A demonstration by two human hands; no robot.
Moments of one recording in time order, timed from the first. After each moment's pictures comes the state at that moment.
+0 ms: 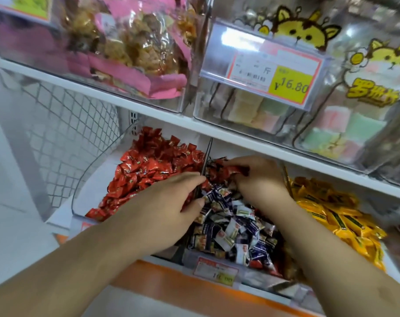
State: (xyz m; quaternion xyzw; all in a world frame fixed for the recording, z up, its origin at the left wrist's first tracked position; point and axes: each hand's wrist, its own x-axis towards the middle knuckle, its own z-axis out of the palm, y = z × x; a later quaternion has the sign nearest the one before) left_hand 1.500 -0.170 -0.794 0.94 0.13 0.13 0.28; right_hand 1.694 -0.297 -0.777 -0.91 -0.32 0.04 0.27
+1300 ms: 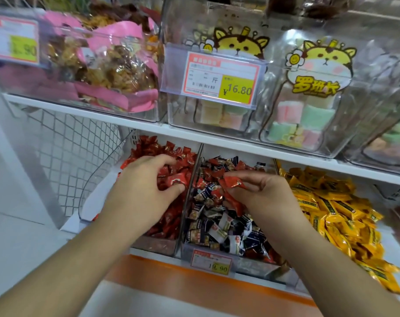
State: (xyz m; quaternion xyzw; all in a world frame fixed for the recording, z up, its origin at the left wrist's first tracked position) left_hand 1.499 -0.171 -0.771 0.90 0.27 0.24 0.25; right_hand 1.637 -0.355 -0.760 -0.75 -0.21 0.22 0.59
